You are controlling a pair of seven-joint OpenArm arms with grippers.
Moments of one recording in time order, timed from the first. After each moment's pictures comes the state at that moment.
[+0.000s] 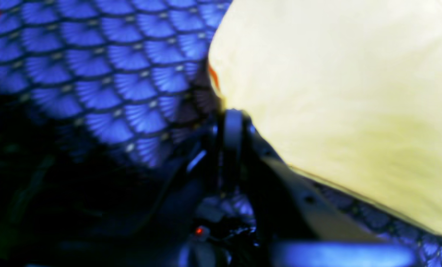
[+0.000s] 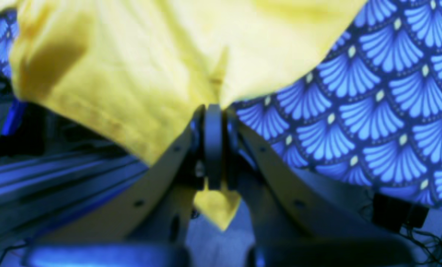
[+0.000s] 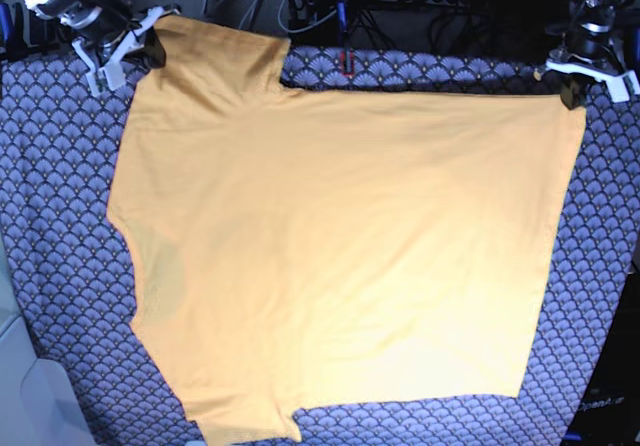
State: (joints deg) left arm 36.2 -12.7 -30.5 95.8 -38.8 -12.7 16.8; right arm -37.1 6.0 26.9 107.0 24.2 39.7 -43.7
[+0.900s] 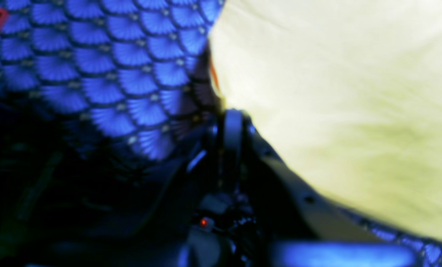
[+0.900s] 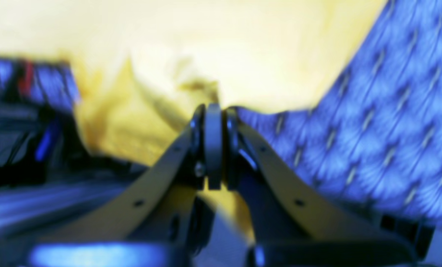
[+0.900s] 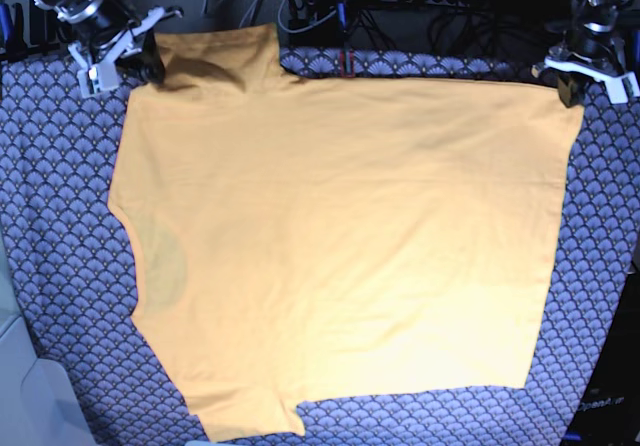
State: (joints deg) left arm 35.9 -12.8 -30.6 98.9 -38.2 -12.7 21.9; right arm -38.3 3.7 28.4 112.4 24.5 39.8 -37.9
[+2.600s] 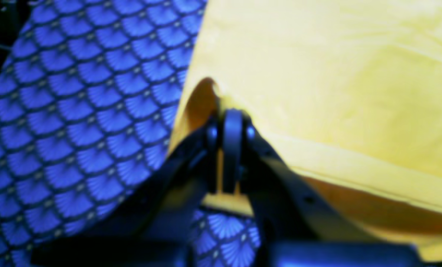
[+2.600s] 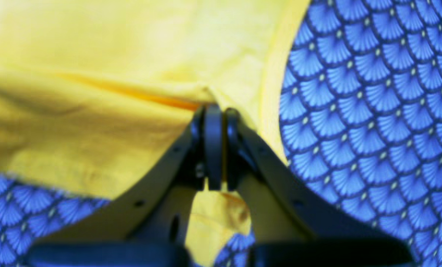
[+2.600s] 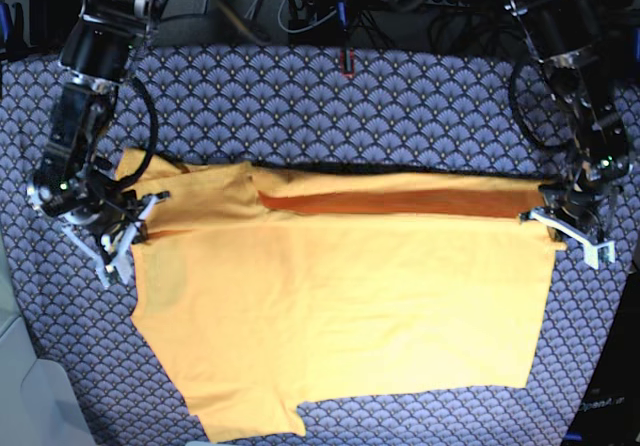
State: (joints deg) left arm -5.2 -12.6 -26.5 84.5 -14.1 -13.0 44.1; right arm 10.7 6.5 22.7 85.7 1.7 40.1 -55.4
